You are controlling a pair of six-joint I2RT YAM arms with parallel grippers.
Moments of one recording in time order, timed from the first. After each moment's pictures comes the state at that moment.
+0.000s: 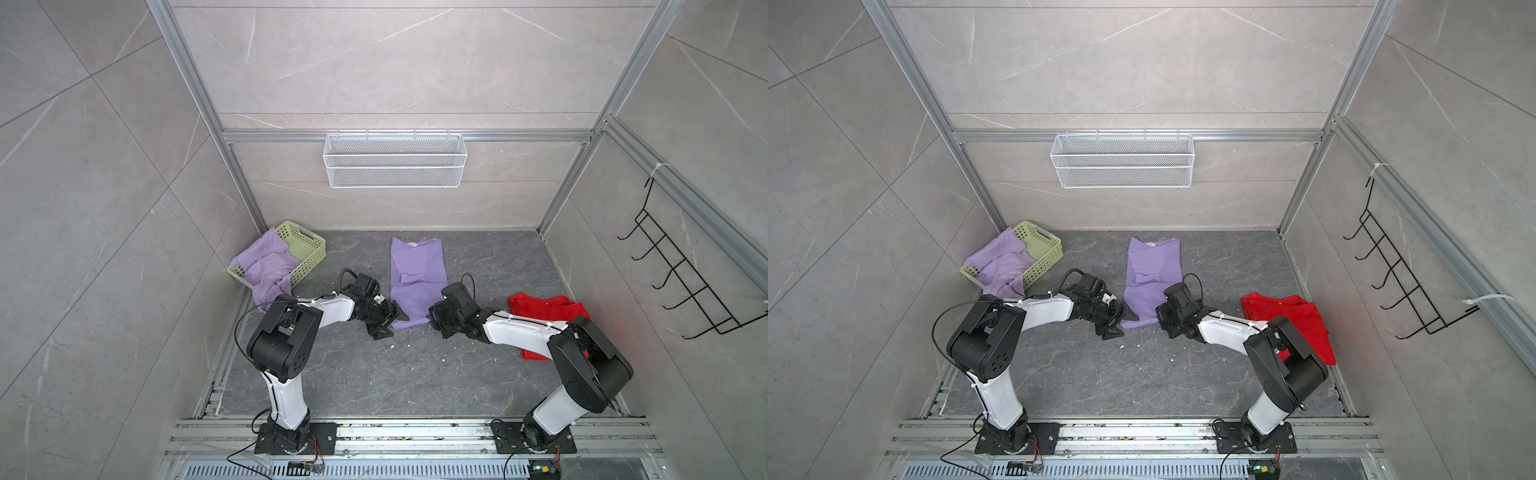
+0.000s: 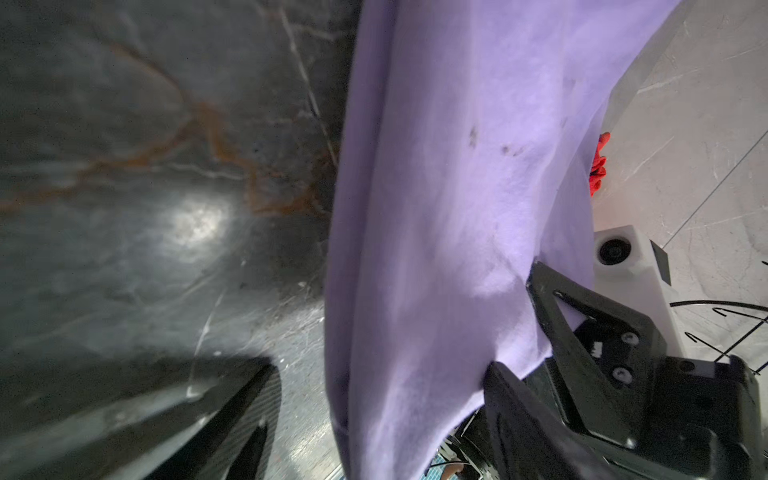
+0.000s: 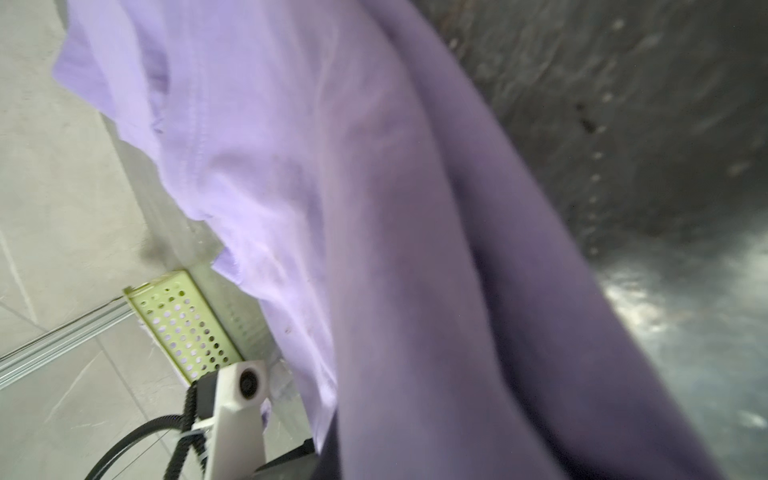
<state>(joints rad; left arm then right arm) -0.50 1.84 1.00 -0.26 0.72 -0.95 0.60 1.63 0.82 -0.04 -0.10 1.67</state>
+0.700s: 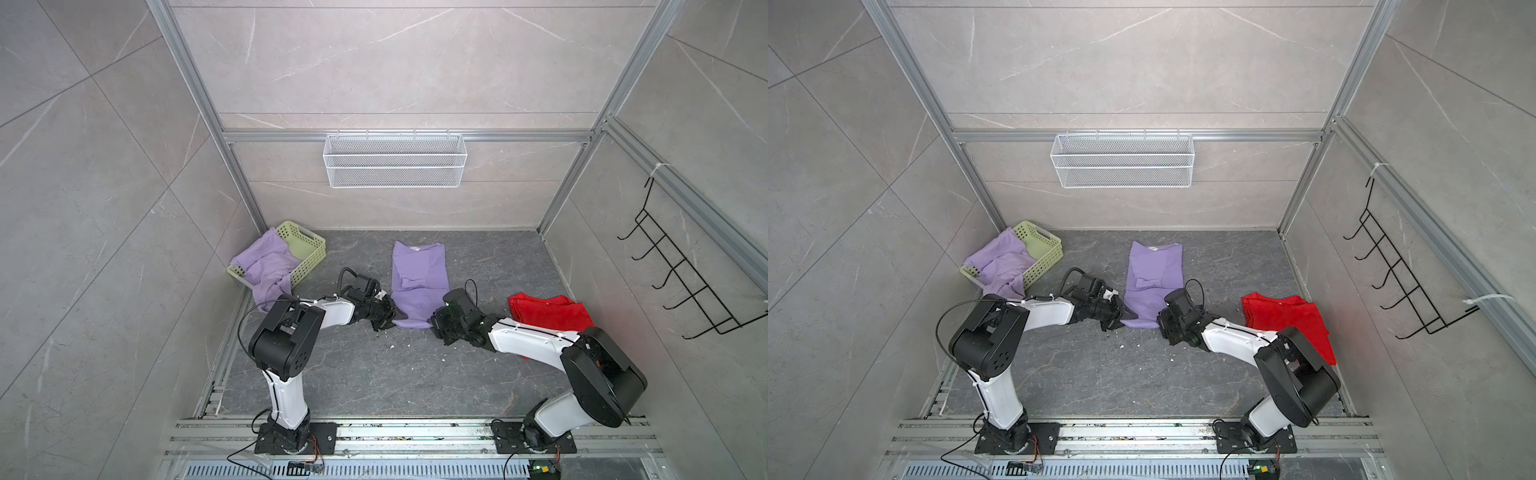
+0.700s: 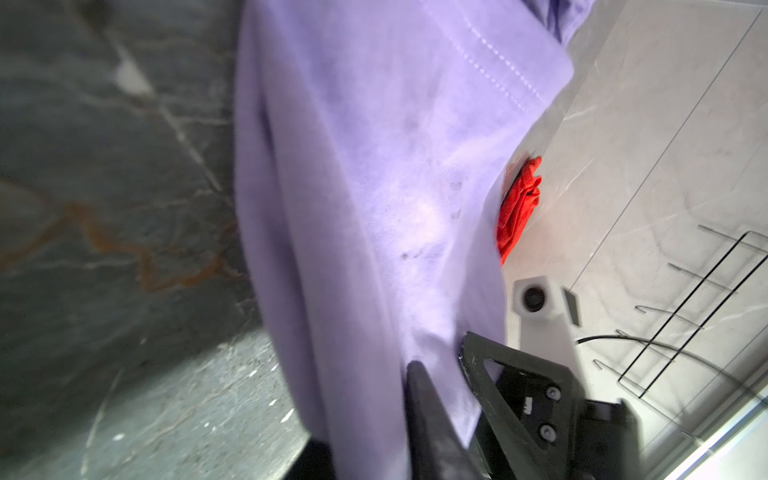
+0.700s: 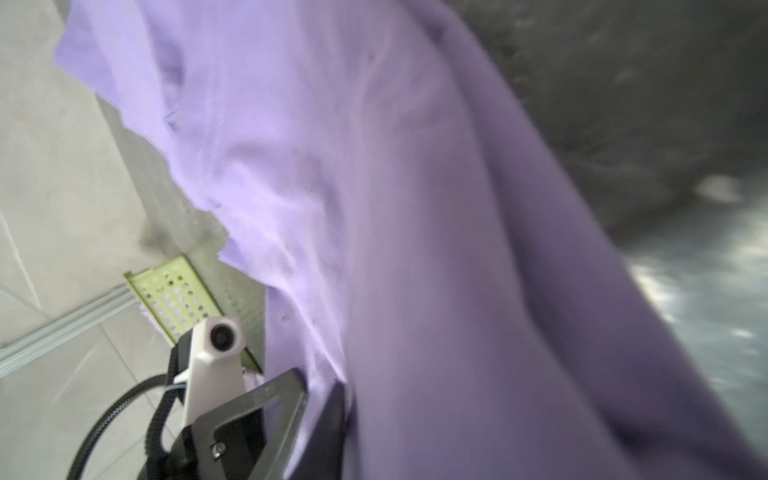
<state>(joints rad) -0.50 1.85 0.95 -0.01 0.75 -1.13 0.63 1.54 0.74 -0.06 -0.08 1.68</state>
